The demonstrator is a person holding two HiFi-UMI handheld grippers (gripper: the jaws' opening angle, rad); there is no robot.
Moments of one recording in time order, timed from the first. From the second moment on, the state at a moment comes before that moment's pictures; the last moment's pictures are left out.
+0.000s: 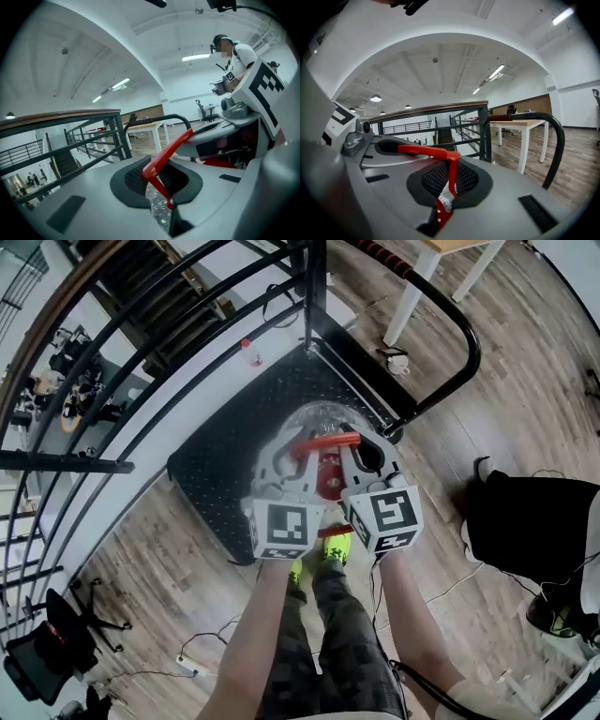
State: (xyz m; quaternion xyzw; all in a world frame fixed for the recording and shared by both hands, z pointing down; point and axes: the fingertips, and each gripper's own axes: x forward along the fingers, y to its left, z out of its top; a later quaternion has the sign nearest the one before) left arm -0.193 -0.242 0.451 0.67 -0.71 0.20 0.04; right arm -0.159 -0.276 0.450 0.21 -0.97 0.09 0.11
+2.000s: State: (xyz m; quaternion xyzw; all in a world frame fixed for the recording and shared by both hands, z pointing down) left arm -0.370 -0.326 0.534 0.69 -0.68 0.20 0.13; right arm -0.335 -0.357 0.534 0.22 -0.95 0.14 0.18
